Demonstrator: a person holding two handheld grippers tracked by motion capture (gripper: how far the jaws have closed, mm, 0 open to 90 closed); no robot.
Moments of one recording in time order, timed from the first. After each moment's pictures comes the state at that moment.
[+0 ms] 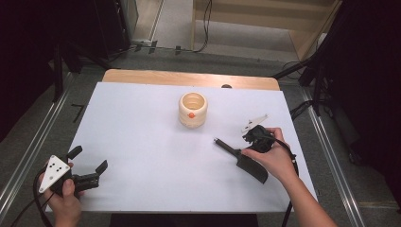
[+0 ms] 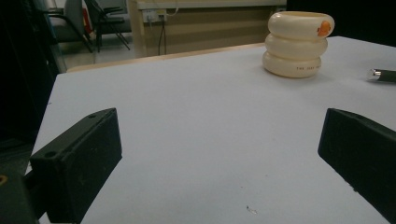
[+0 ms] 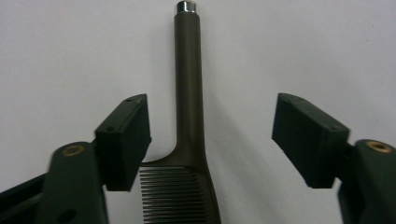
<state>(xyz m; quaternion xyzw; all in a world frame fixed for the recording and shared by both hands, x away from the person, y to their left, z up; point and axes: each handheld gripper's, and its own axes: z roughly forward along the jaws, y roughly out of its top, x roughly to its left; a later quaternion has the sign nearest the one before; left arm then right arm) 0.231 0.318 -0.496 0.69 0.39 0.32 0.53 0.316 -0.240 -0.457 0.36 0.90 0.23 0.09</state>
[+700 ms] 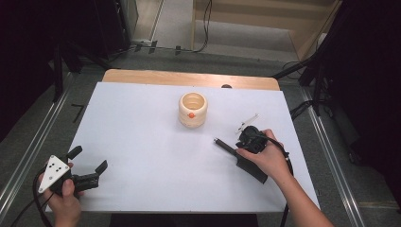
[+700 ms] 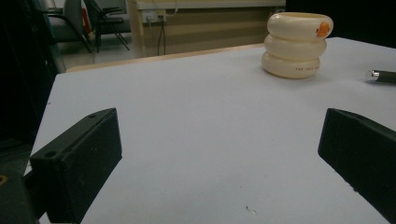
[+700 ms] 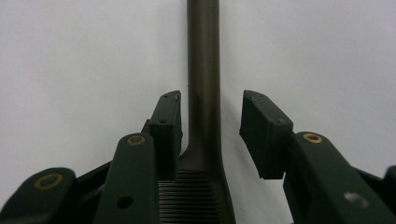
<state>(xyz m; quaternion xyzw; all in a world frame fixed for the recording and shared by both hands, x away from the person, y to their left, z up) 0.231 0.319 -0.496 0.69 0.39 0.31 0.53 0.328 -0.227 -0.472 0.36 0.91 0.19 0.05</state>
